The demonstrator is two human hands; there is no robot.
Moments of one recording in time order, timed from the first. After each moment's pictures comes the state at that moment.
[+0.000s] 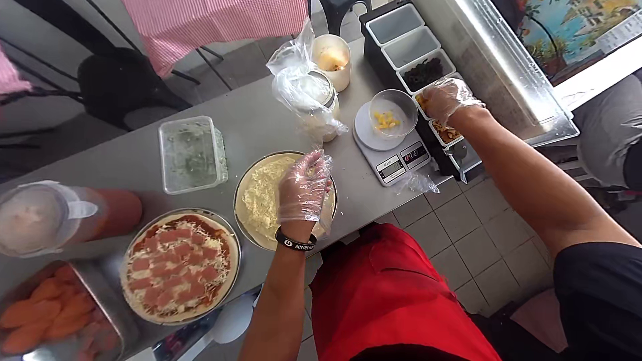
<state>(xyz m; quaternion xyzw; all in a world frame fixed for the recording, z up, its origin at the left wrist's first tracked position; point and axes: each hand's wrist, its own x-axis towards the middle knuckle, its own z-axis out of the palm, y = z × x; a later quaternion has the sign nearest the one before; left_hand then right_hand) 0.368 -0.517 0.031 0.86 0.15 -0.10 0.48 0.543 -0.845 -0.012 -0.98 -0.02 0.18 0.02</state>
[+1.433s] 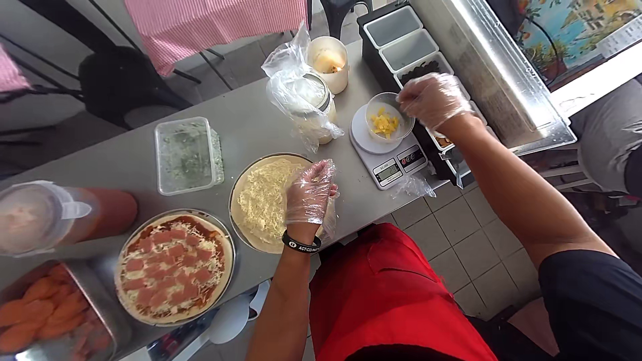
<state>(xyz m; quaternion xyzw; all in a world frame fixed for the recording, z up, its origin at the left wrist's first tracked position) 0.368 -0.536 0.018 0.83 0.19 -0.13 0.50 0.519 -0.803 0.041 -0.96 -0.07 0.09 0.24</state>
